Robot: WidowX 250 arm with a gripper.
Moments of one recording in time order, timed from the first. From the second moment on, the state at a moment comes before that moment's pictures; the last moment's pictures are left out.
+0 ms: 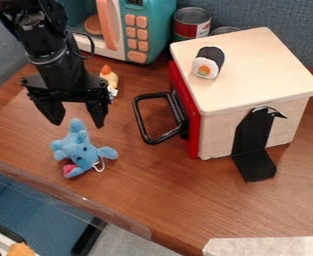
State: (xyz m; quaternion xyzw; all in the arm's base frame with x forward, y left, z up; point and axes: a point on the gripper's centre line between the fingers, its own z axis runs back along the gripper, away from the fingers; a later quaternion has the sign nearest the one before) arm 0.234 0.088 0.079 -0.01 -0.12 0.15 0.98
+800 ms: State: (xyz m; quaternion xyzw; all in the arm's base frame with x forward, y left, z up) arm 0.238 0.062 0.125 -0.01 -0.13 0.11 0.98
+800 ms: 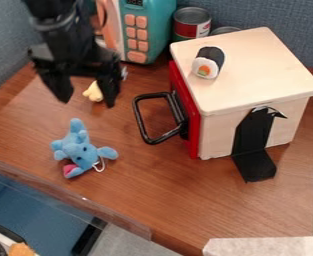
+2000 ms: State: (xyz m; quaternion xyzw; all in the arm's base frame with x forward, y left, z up) arm 0.361 -0.029 0.117 -0.03 -0.07 0.05 1.00
